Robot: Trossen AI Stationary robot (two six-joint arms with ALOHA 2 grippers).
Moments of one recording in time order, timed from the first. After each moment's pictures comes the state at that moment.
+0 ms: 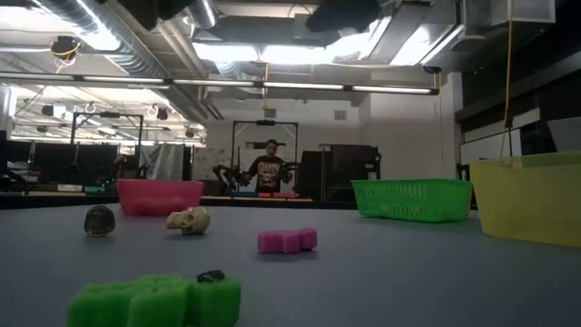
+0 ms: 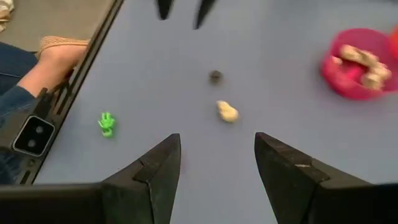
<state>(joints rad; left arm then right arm) -0.54 1.61 1.30 -0.74 -0.14 -0.21 0.37 1.66 1.34 -0.45 0.12 0.11</state>
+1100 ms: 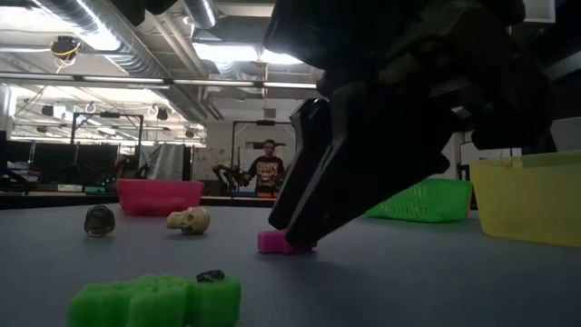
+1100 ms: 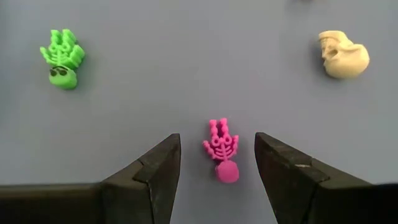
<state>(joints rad) -0.57 1.61 1.30 -0.76 -0.17 -0.23 0.46 2.08 1.34 -0.18 0.14 0.11</state>
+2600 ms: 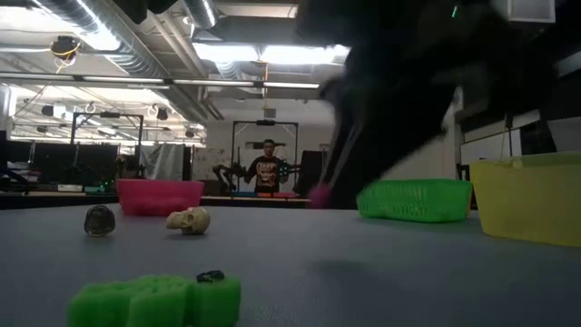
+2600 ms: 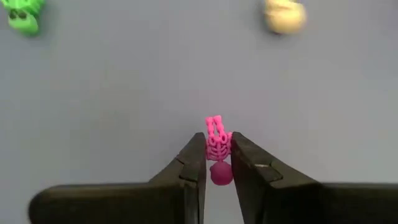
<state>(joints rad) -0.57 1.61 1.30 -0.75 -0.17 -0.23 0.46 2.02 1.36 -0.41 0.20 0.10</state>
